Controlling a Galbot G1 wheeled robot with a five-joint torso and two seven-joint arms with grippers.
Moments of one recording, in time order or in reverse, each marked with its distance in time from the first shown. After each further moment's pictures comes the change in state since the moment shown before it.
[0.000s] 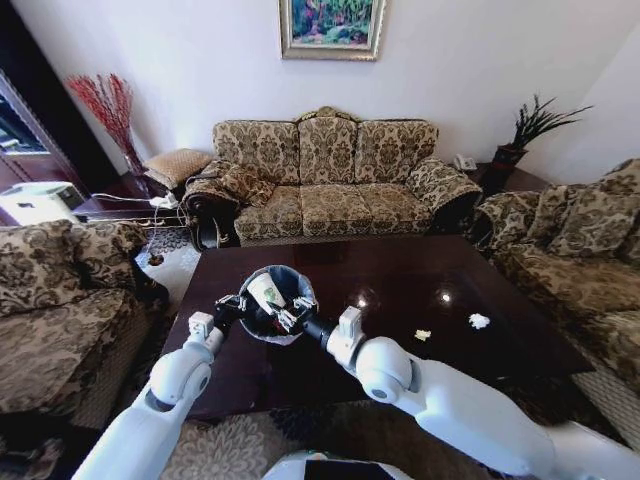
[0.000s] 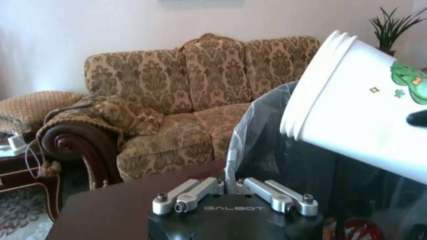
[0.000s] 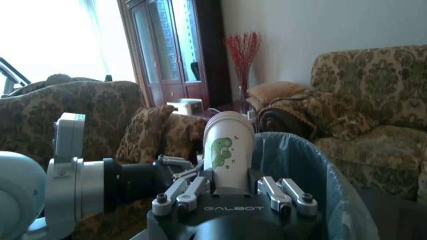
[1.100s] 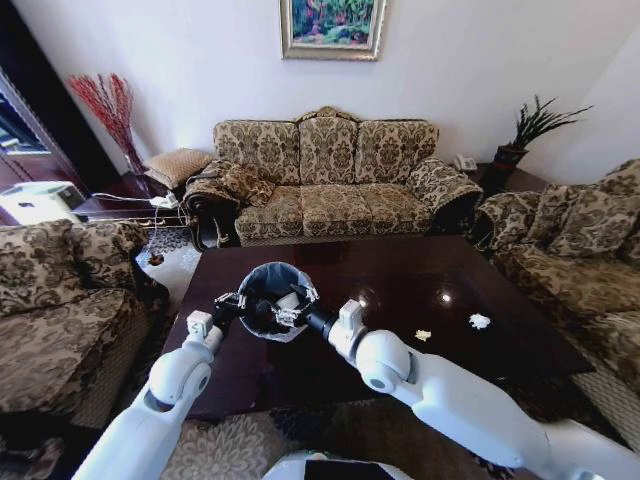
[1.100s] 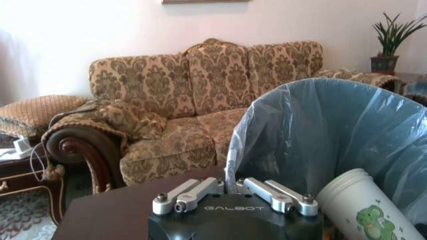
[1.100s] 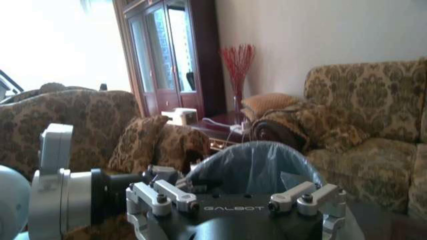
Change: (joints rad) left arm 0.004 -0.009 -0.013 -0.014 0.001 -0.002 -0.005; right arm -0.005 0.005 0.032 0.010 -0.022 0.011 0.005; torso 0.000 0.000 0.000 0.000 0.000
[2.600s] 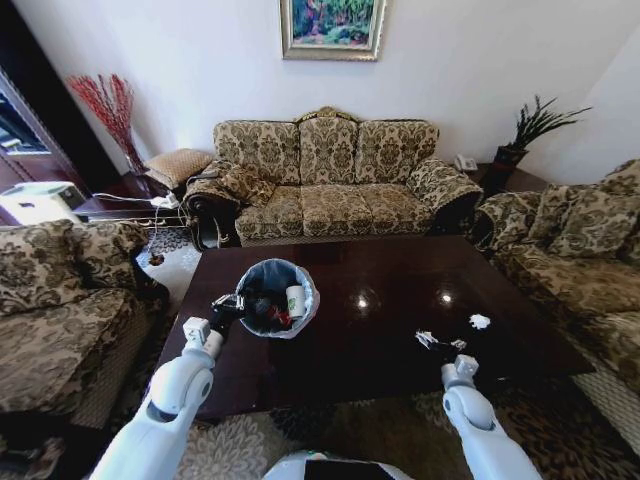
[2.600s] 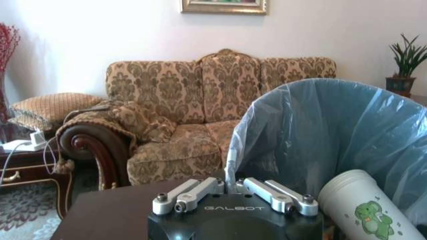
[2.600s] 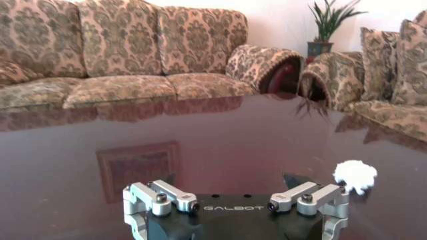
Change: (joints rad) left arm 0.041 -0.108 -0.032 -0.024 0.034 -0.036 0.005; right arm -0.673 0.251 1.043 -0.703 -0.408 0.358 -0.157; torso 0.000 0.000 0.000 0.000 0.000
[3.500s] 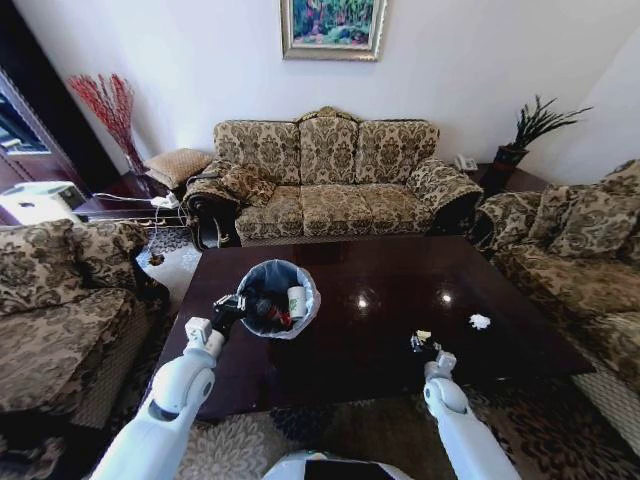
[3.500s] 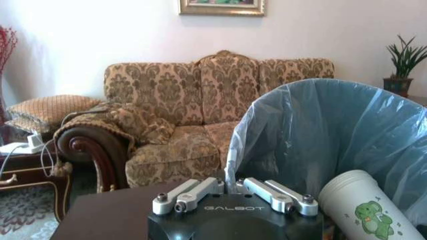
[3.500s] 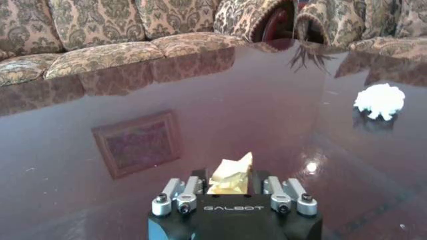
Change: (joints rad) left arm -0.007 0.013 0.005 0.011 -0.008 -0.026 0.002; right arm 0.135 0.068 -0.064 -0.209 0.081 -0.032 0.018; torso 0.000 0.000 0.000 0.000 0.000
